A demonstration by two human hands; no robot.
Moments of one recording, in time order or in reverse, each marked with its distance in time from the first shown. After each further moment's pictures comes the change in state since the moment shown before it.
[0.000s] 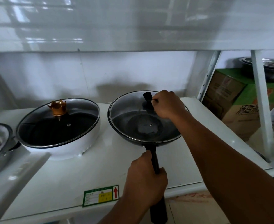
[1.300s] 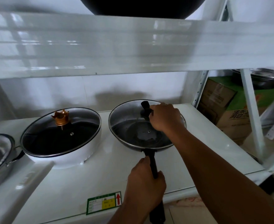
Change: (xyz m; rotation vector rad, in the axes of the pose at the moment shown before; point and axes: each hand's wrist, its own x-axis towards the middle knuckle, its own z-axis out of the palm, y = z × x) left_hand -0.004 0.002 -0.008 -0.013 0.001 -0.003; right_hand -0.031 -0.021 -0.006 -0.284 -0.038 0.041
